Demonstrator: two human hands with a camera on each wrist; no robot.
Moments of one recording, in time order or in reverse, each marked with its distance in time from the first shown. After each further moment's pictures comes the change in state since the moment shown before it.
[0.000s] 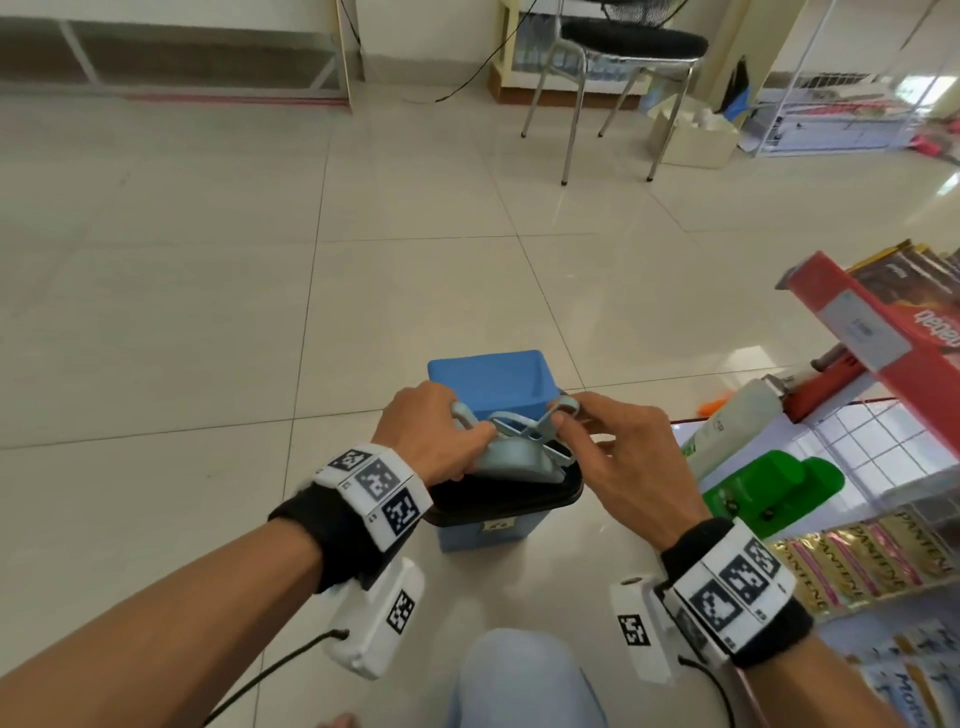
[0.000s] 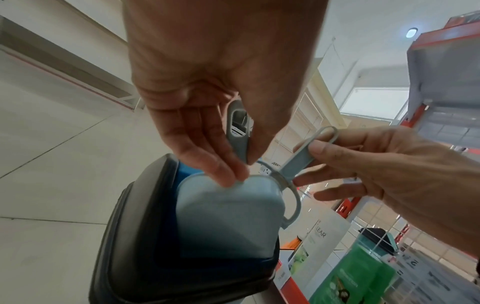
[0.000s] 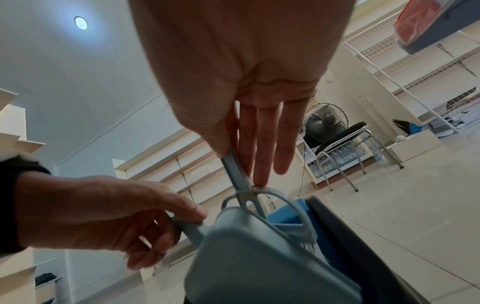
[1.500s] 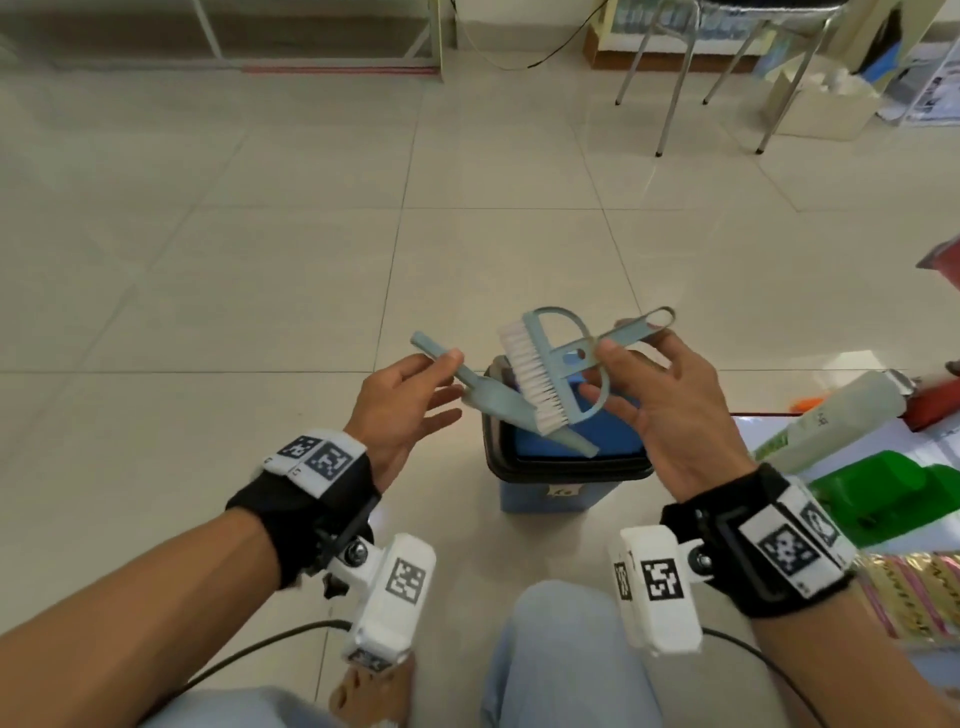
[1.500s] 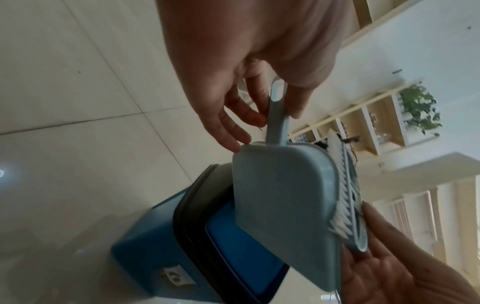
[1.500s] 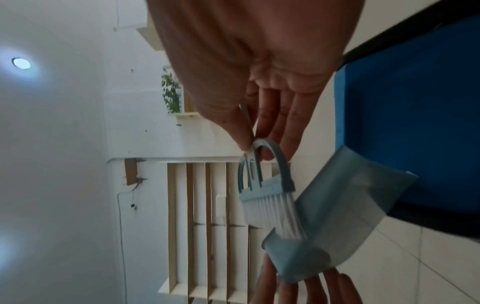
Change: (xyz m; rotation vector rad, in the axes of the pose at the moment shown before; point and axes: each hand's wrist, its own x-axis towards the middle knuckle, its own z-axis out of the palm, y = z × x) left_hand -0.052 -0.058 -0.024 -1.131 0.221 -0.333; right_hand 0.016 -0.043 0.024 1.020 -0.024 0.393
